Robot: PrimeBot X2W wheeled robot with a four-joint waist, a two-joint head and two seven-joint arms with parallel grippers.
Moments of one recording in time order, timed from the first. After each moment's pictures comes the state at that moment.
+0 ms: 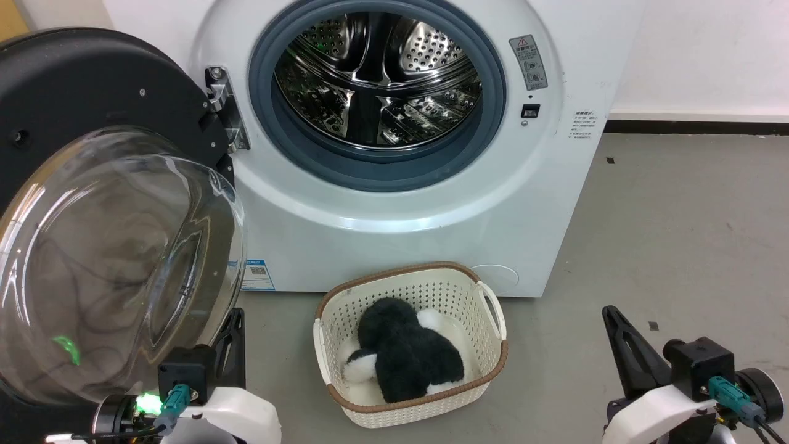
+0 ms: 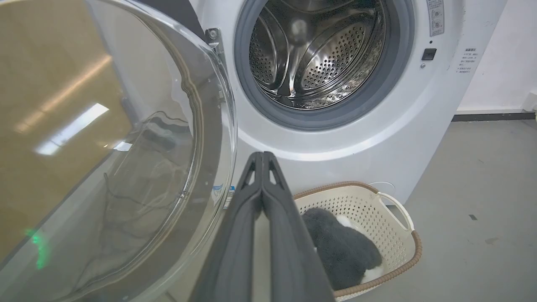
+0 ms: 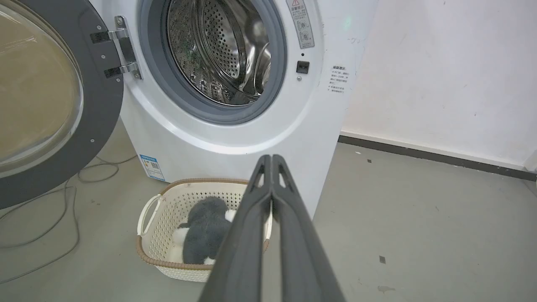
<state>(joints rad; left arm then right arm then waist) 0.02 0.05 0.00 0.00 0.00 0.00 0.00 0.01 -0.06 0.00 0.00 0.01 0.13 0.00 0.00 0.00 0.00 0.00</state>
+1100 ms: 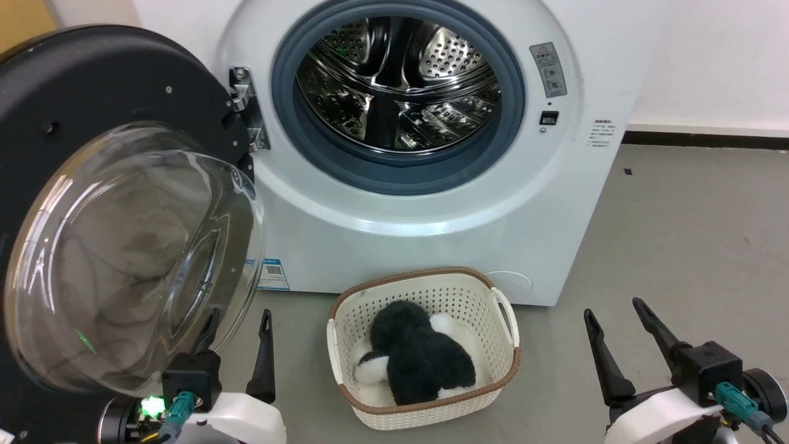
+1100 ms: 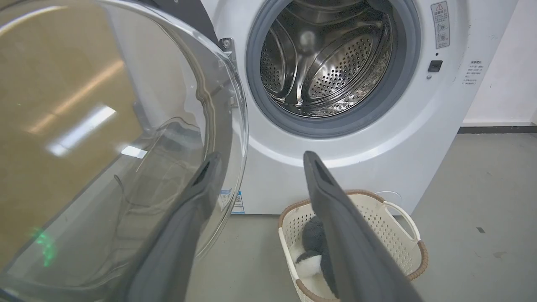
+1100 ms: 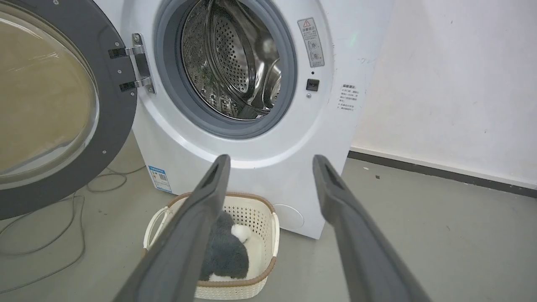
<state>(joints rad) 0.02 0.05 -0.02 0.01 -0.01 0.02 -0.05 0.02 -0.06 0.00 0.00 0.01 0.13 -0.05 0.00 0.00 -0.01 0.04</state>
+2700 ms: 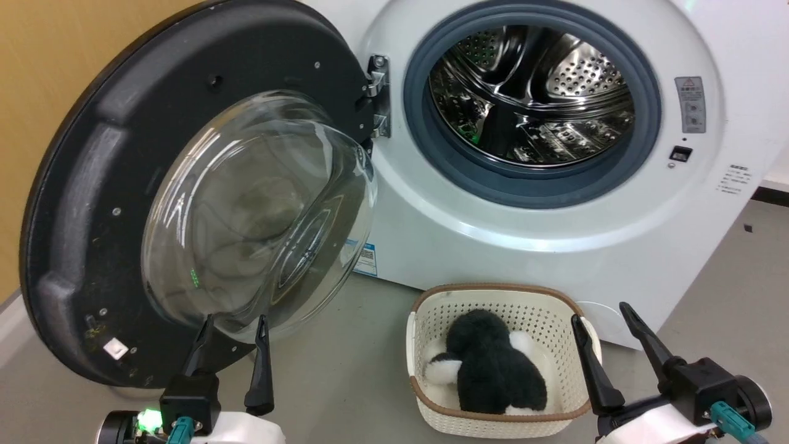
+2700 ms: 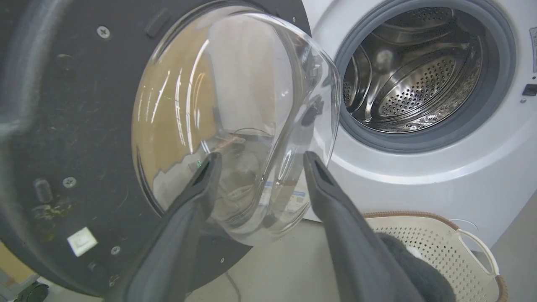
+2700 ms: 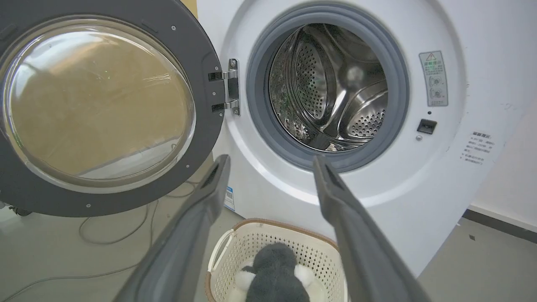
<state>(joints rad) 0.06 0.07 -0.05 0.00 -0.01 0.07 -0.14 0.04 -0.06 0.04 0.01 0.04 0.13 -0.14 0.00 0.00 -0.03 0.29</state>
